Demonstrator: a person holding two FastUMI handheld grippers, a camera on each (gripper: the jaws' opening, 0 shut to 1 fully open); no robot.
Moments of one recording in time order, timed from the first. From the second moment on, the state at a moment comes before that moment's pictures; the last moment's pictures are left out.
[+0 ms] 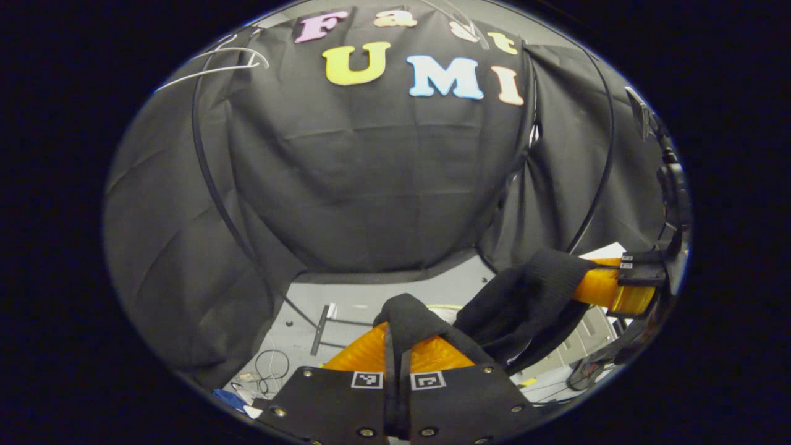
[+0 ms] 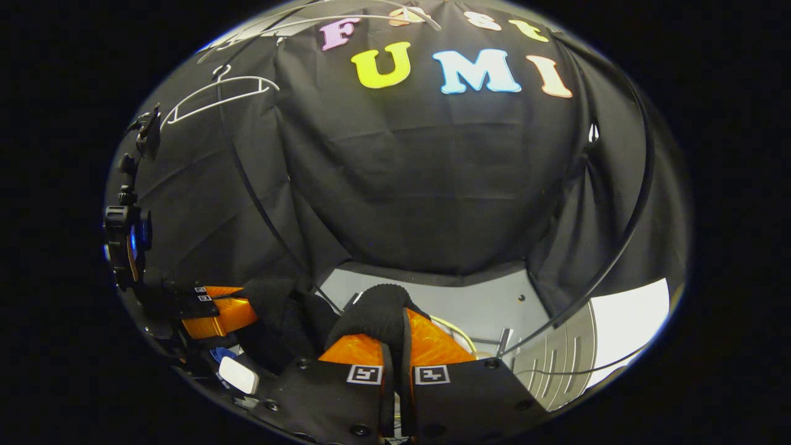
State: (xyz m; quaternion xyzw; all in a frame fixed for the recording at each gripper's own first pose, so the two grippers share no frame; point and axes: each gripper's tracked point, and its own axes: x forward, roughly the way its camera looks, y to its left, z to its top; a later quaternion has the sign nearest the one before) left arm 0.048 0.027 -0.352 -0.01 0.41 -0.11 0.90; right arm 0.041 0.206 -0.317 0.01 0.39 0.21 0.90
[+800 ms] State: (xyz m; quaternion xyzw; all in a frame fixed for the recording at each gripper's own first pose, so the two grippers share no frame) left arm 0.049 0.044 -0.369 0.01 0.44 -0.09 0.89; right arm -0.003 0.181 -0.371 -0.02 0.47 0.18 0.86
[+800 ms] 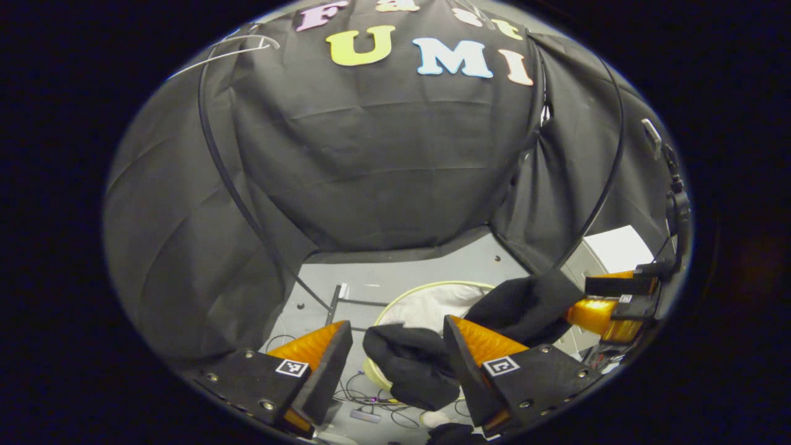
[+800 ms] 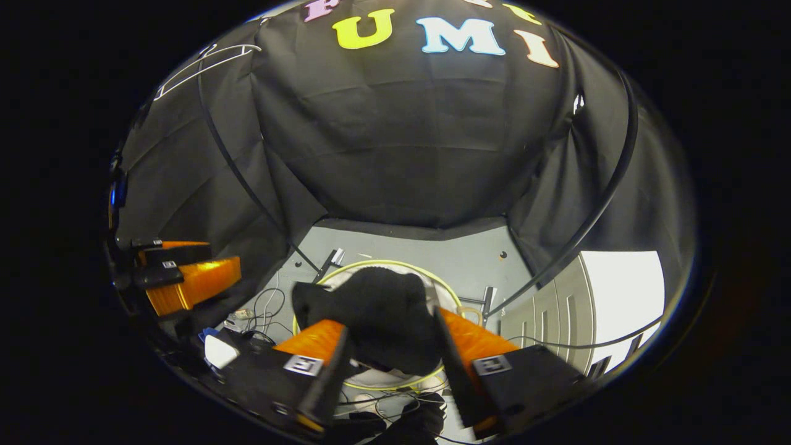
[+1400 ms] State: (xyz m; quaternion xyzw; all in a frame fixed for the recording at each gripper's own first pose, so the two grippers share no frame) left arm 0.068 0.057 -0.274 0.02 0.35 -0.07 0.94; right arm 0.021 0.156 -0.274 0.01 0.36 0.16 0.92
